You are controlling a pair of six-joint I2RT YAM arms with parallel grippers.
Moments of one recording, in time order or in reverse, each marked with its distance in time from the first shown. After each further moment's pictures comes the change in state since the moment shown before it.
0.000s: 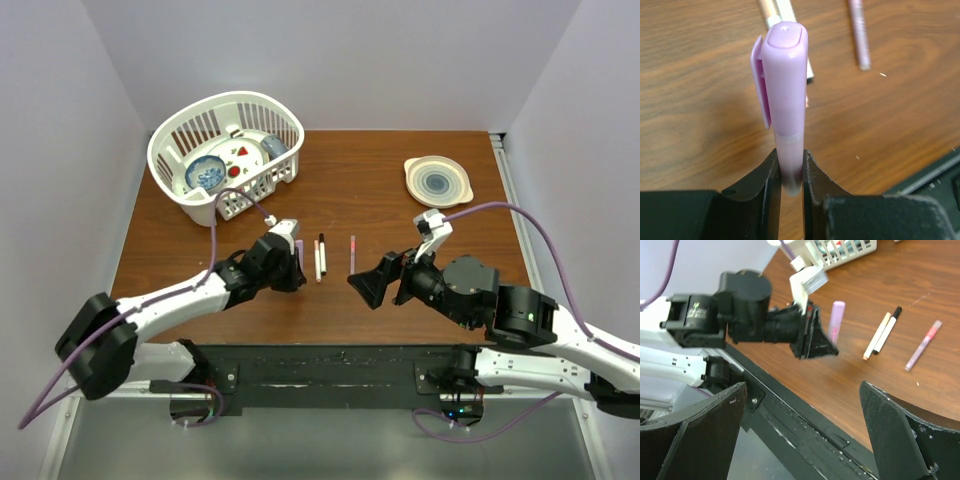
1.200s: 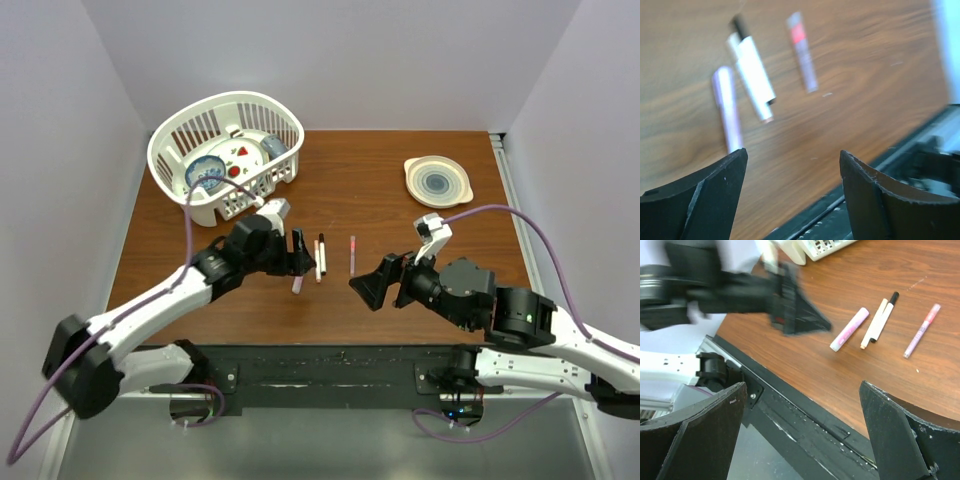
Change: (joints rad) left arm 0.093 -0.086 0.124 -0.111 0.130 -0.007; right arm 0.000 -0.002 -0.025 -0.037 0.008 0.058
